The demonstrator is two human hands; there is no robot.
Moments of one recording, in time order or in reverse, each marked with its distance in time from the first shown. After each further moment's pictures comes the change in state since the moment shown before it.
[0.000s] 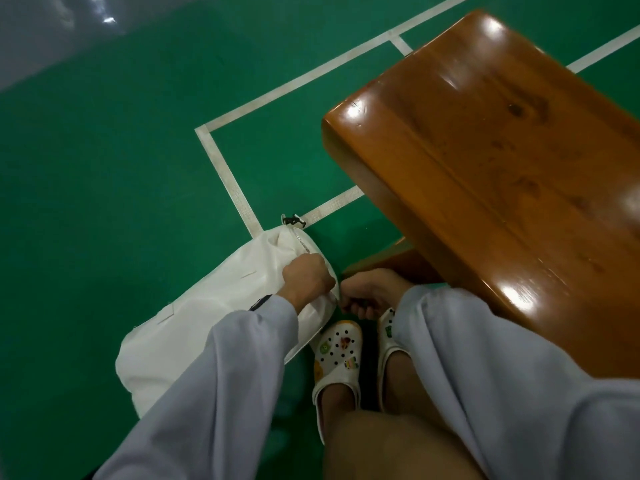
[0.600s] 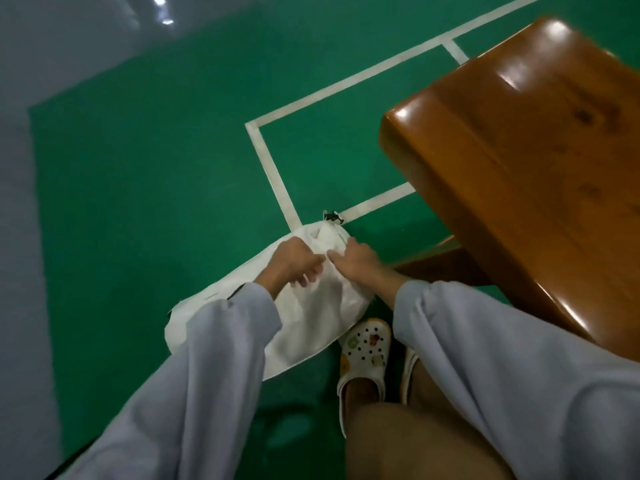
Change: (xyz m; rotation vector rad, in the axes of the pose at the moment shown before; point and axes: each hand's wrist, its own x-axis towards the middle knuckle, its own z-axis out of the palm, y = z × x) left_hand -0.015 -0.105 -0.033 -0.518 -0.074 -0.079; right_hand 0.014 -0.071 0.045 -0.249 0.651 -0.477
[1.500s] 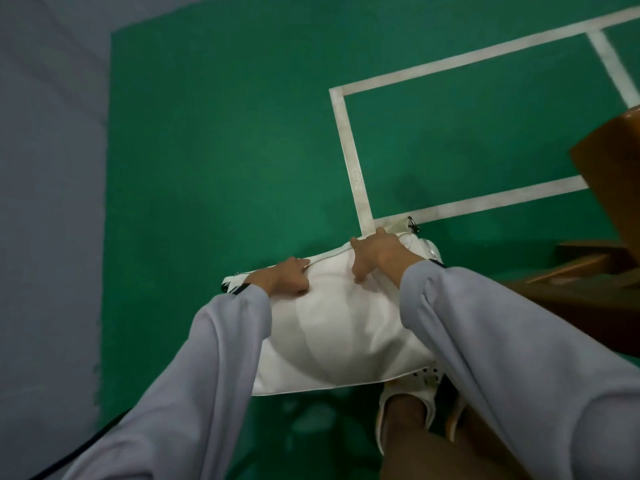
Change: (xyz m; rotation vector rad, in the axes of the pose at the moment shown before) left_hand 0.038 -0.210 -0.021 0.137 -0.272 -0.115; right_hand 0.061 -0.118 0.065 -0.984 -0.310 -0.238
